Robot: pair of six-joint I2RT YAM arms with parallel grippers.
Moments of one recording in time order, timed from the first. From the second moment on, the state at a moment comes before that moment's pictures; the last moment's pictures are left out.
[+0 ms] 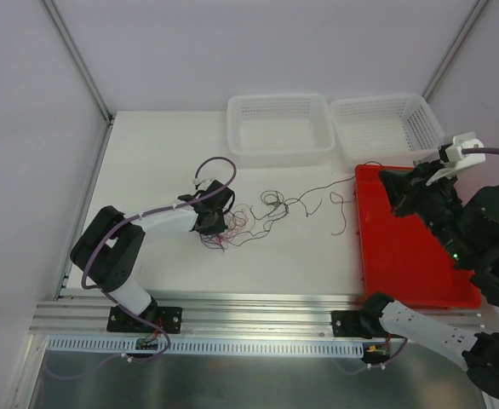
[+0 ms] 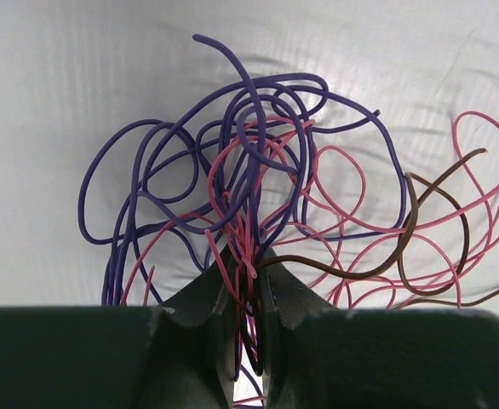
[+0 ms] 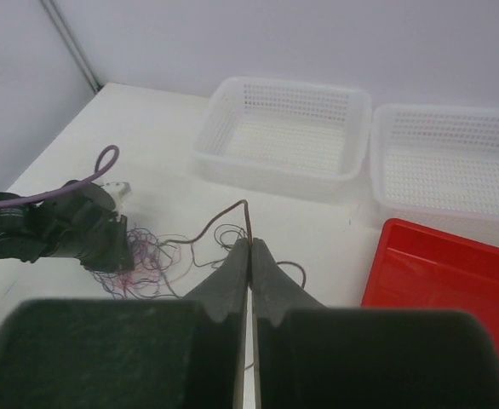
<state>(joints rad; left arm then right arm) -0.64 1.61 0.88 -0.40 -0.25 -0.78 0.80 0.79 1.62 -0.92 0.40 0.14</state>
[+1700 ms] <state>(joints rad) -0.35 0.50 0.70 -0.64 -0.10 -0.36 -0.05 0.92 1.15 -0.88 0.53 0.28</state>
